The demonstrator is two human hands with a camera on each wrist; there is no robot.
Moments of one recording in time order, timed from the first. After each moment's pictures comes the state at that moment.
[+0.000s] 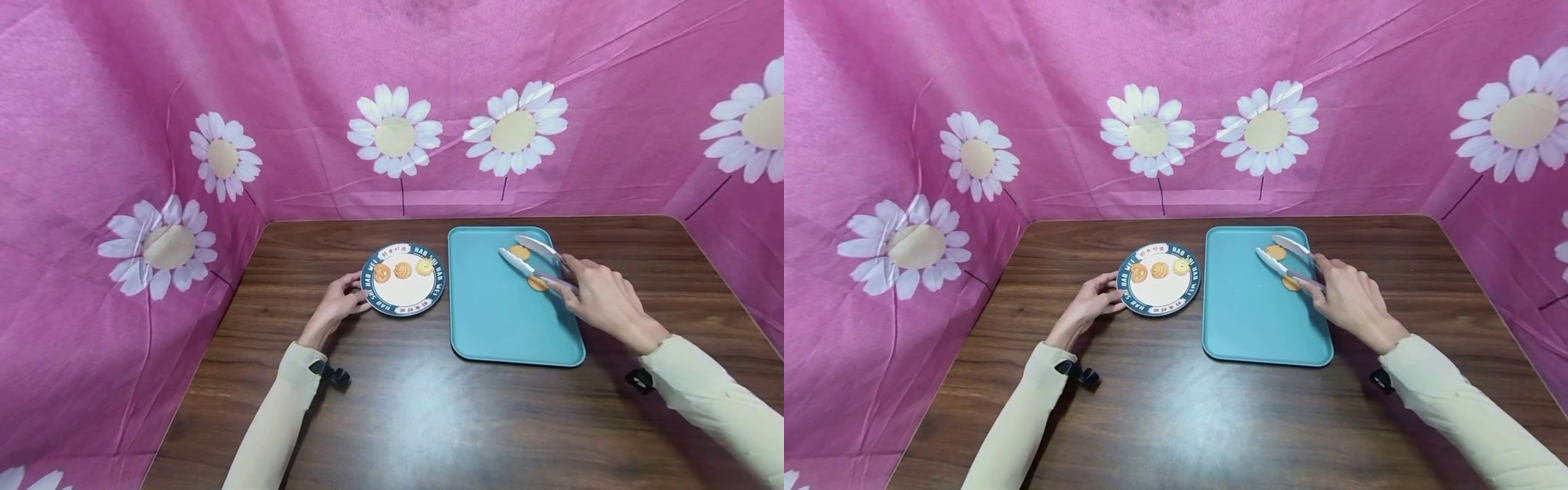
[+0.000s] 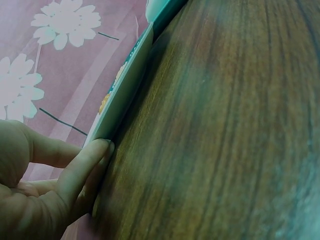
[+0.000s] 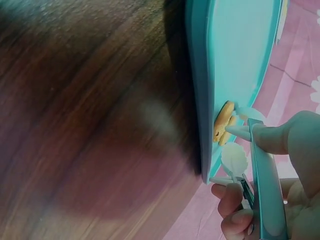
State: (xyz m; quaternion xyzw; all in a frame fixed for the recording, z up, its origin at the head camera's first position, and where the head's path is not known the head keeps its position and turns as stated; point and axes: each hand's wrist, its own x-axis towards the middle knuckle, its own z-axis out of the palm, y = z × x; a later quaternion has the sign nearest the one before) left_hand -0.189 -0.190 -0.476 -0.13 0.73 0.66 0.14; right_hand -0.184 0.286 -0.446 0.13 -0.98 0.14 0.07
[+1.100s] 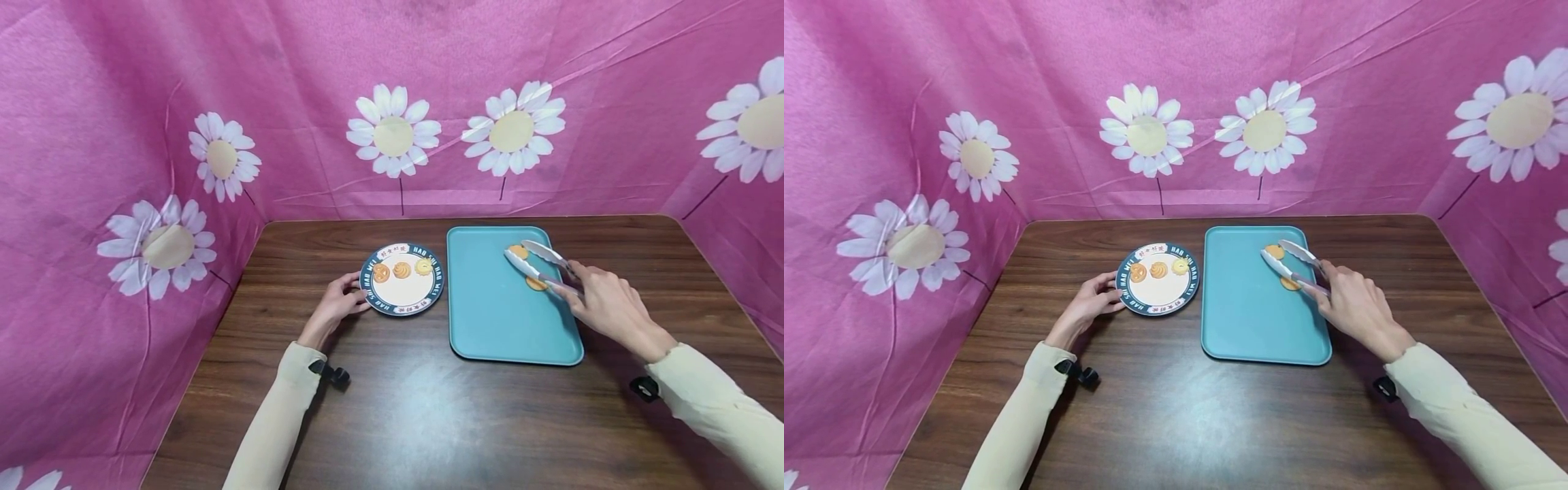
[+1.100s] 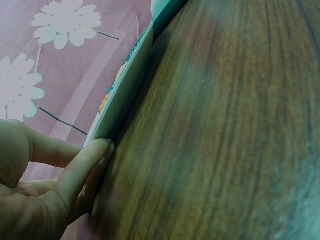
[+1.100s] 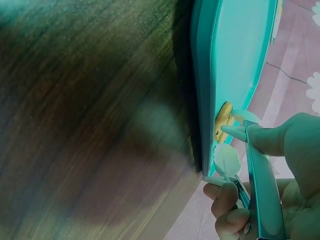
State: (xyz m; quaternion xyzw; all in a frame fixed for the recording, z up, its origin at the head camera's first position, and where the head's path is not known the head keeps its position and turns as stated) left_hand -0.189 -0.191 -0.477 -0.14 0.73 0.65 0.14; right_hand -0.171 0.293 -0.447 0.13 -0.98 0.14 0.06
